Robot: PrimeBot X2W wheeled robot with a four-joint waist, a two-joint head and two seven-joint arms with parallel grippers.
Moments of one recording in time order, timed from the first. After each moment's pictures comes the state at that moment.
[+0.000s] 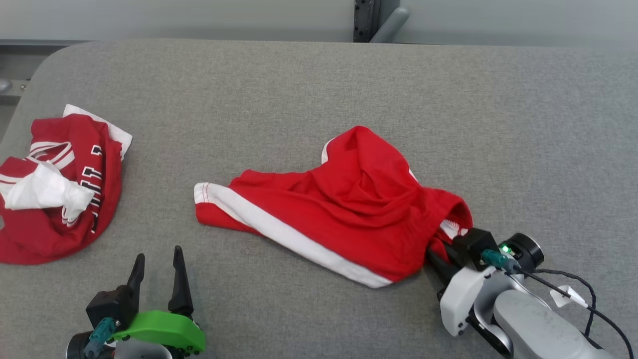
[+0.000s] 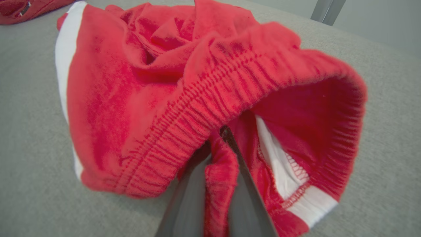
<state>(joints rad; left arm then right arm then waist) -0.09 0.05 -0.02 0.40 -0.29 -0.02 -0.26 -0.45 -0.28 0.65 0.64 0.34 0.13 -0.26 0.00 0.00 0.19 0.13</state>
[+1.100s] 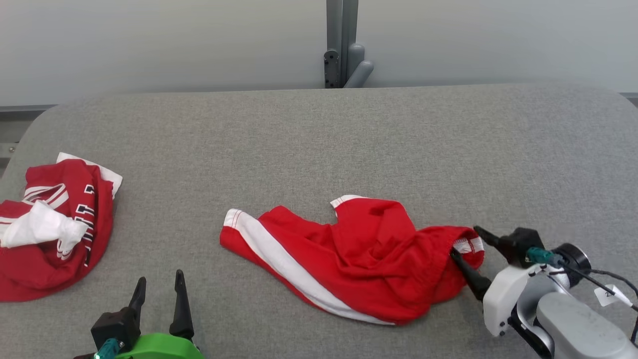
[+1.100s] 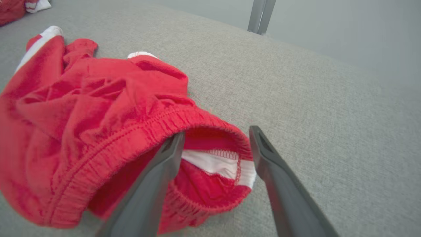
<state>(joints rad) -0.02 0.05 -0.01 0.39 -0.25 -0.03 -0.26 -0.43 -0.44 0.73 0.63 0.54 0.13 -0.26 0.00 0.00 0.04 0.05</state>
